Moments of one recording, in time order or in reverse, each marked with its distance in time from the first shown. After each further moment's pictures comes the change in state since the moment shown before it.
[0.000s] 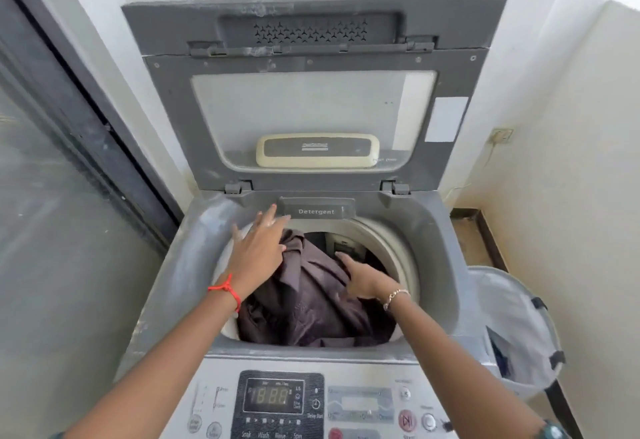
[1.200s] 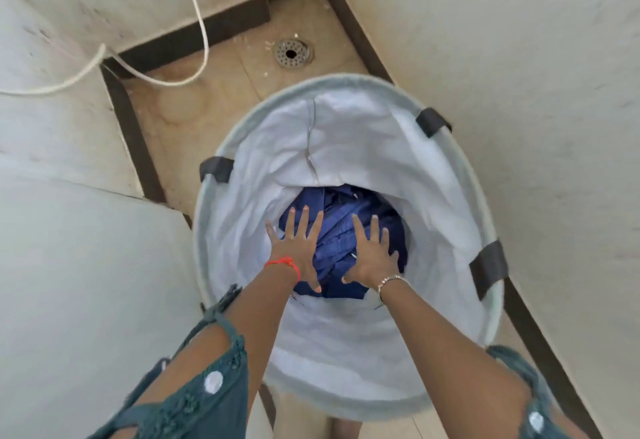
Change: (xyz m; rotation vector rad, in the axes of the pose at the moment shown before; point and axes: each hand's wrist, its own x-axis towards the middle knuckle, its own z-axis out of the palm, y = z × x) left_hand 0.233 0.390 0.727 0.480 -0.882 0.517; right_hand 0.188 0.704 0.154 0.355 0.040 0.716
